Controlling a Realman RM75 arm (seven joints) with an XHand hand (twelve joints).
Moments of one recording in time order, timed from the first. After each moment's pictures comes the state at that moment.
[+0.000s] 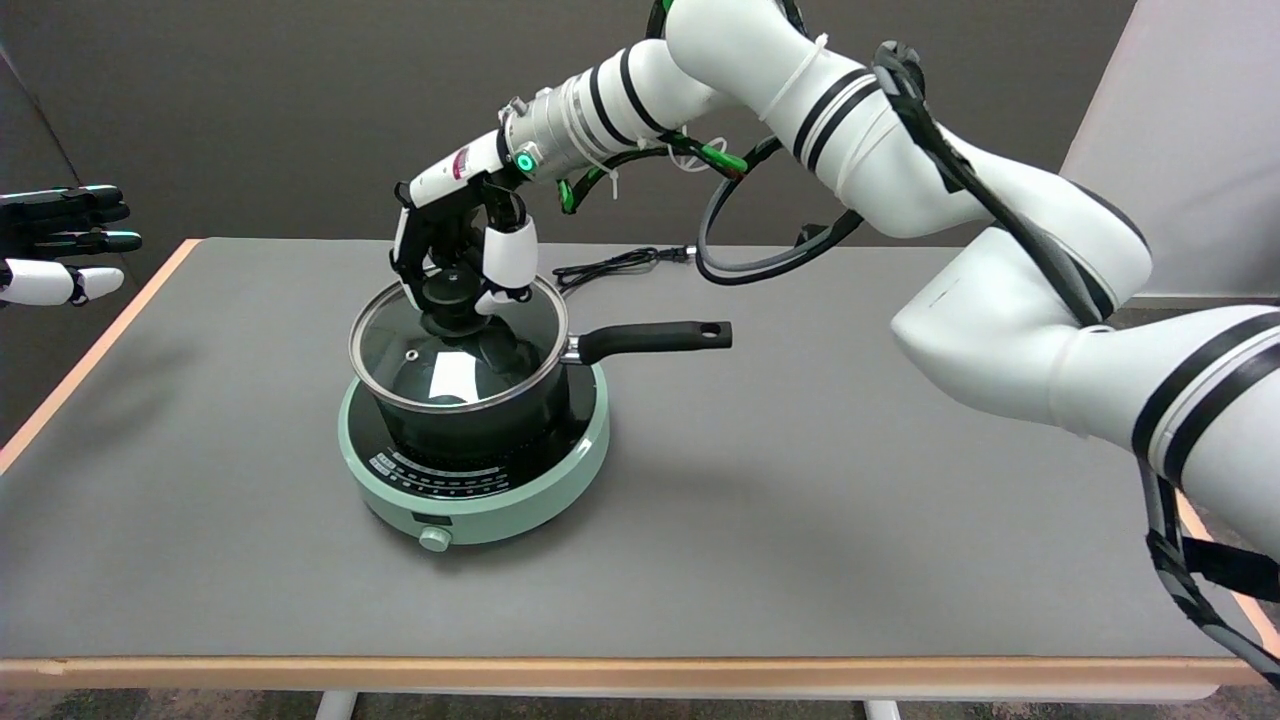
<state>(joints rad) 1.39 -1.47 -2.33 0.63 1.34 -0.94 -0.44</state>
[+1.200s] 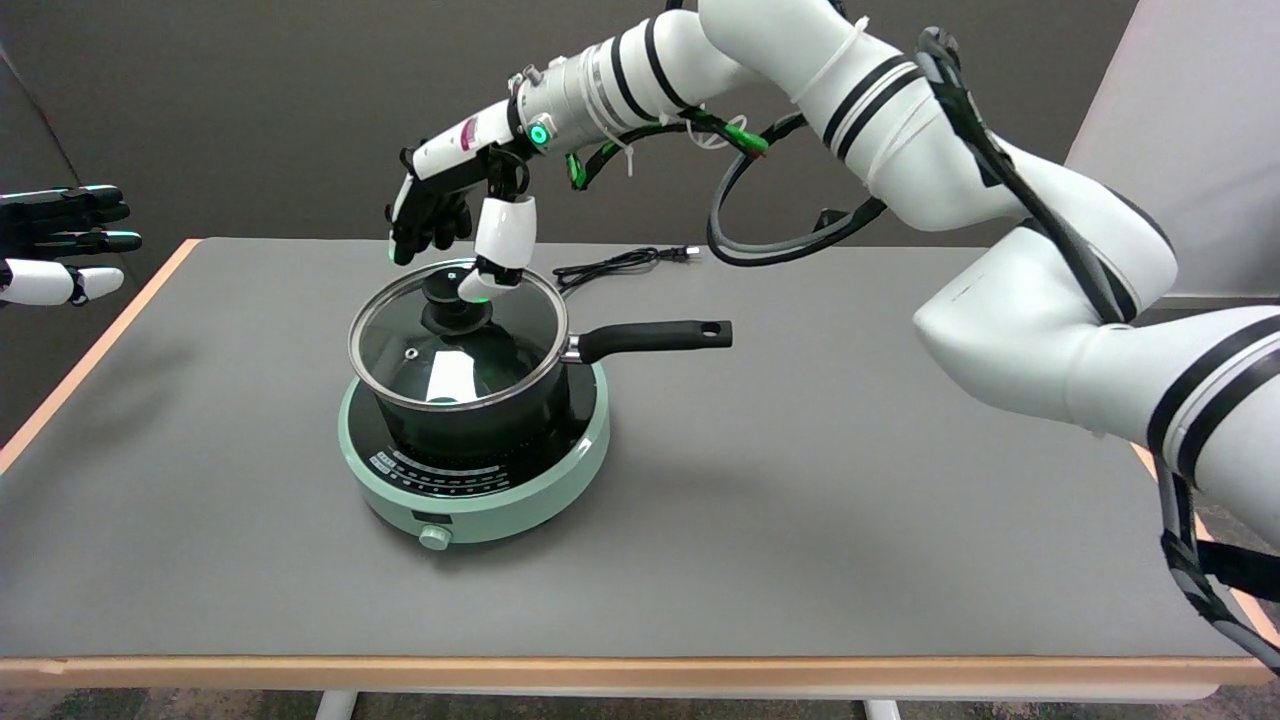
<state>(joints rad) 1.38 -1.41 -2.29 0.75 1.32 -0.97 -0.42</state>
